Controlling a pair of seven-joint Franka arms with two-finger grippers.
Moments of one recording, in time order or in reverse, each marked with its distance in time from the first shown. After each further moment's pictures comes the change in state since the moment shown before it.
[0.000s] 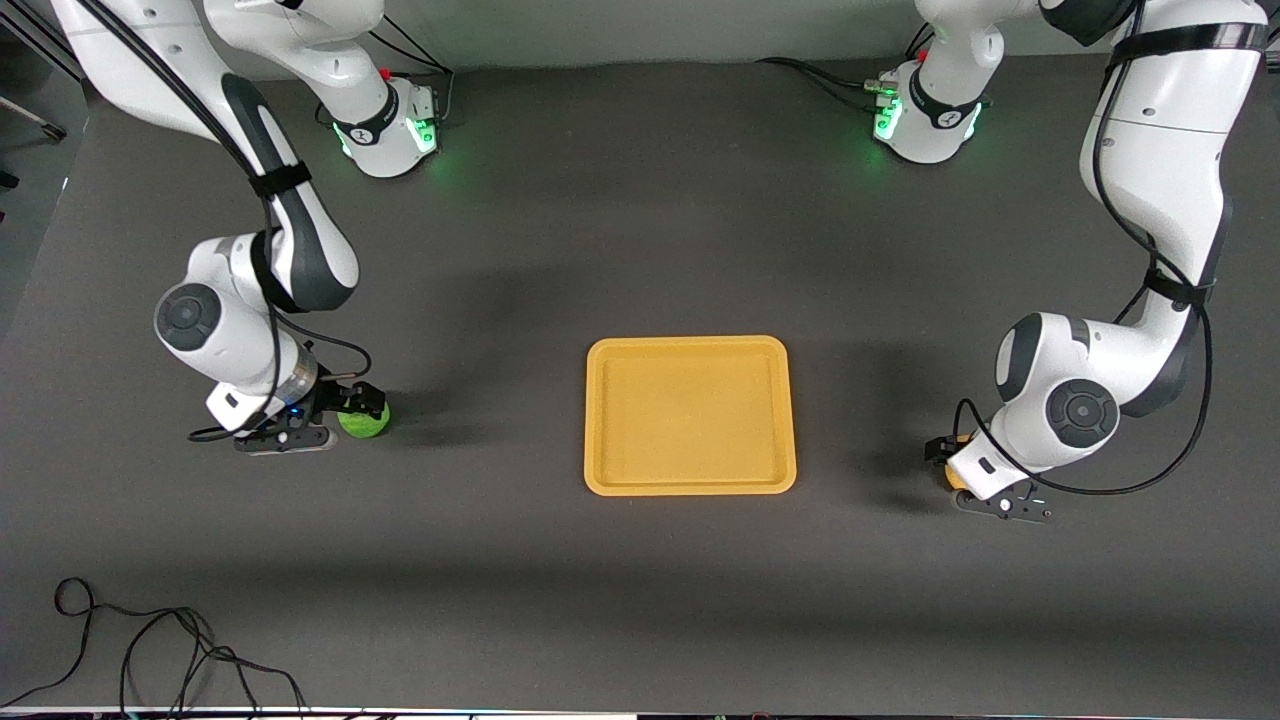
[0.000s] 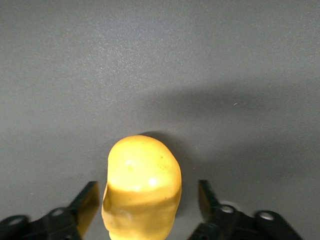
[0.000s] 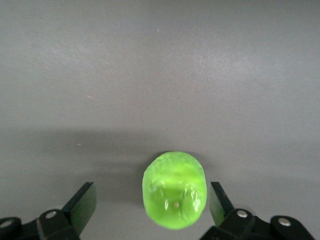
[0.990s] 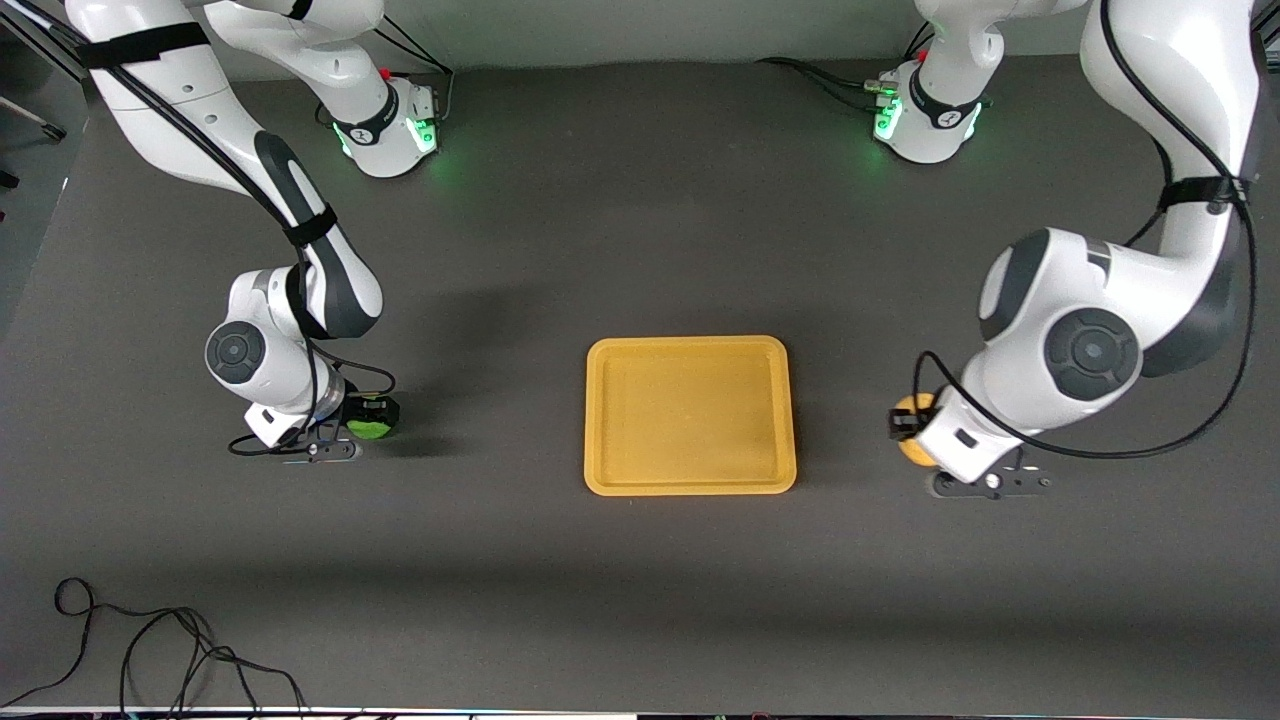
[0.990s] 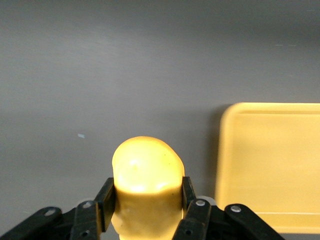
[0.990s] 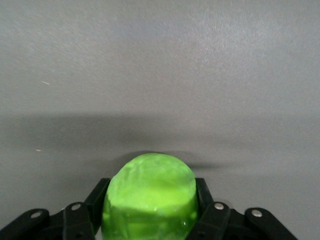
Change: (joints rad) left arm -0.060 -0.173 -0.214 0.233 -0.109 -0.439 -0.370; right arm 0.004 0.104 -0.006 0.020 0.000 0.024 0.039
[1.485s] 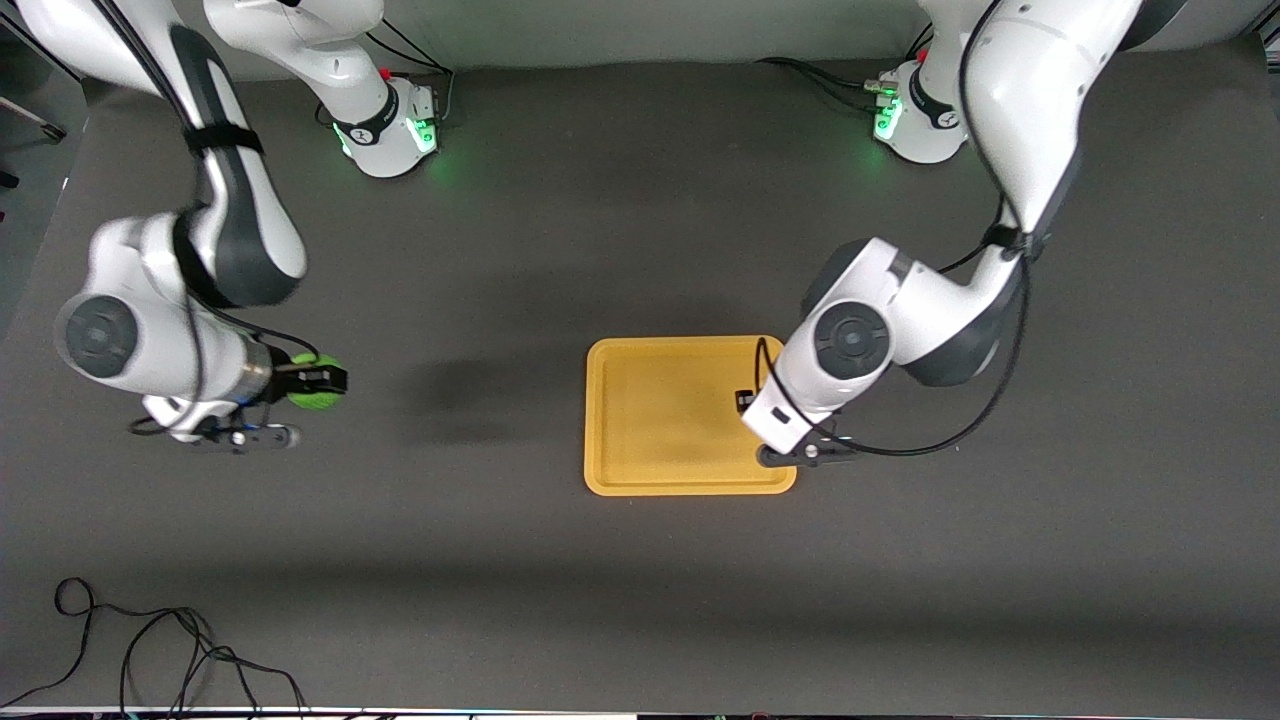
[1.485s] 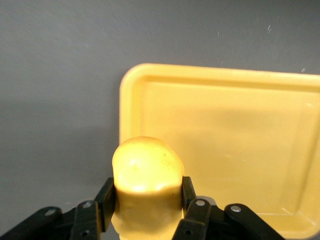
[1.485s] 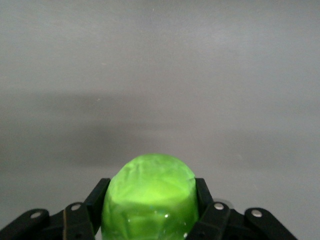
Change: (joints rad) left arm -0.214 0.172 -0.011 -0.001 0.031 0.141 -0.269; right arm 0.000 -0.204 0.001 0.322 -0.004 -0.670 -0.016
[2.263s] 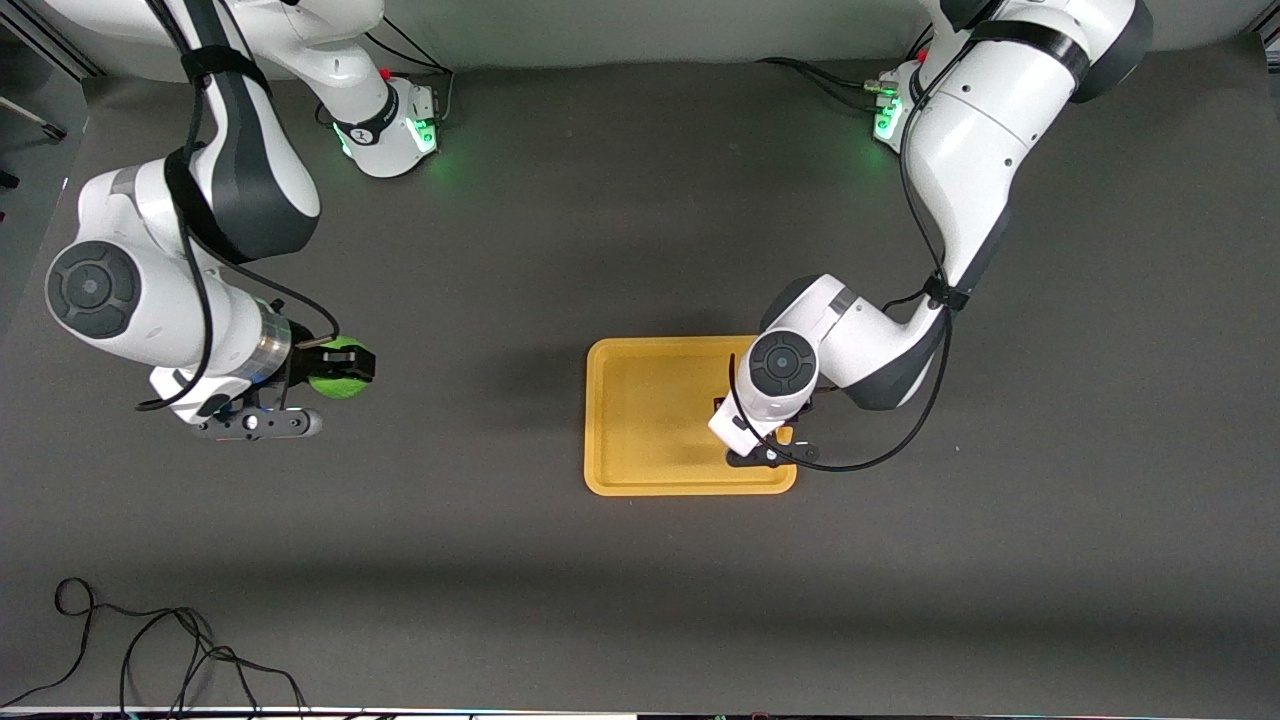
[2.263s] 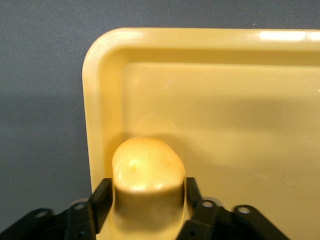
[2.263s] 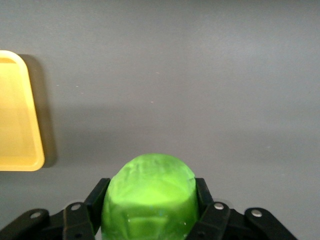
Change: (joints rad) left arm -0.038 0.125 0.003 -0.009 0.126 0.067 -0.065; right arm 0.007 0.010 0.139 0.114 0.020 -0.067 0.181
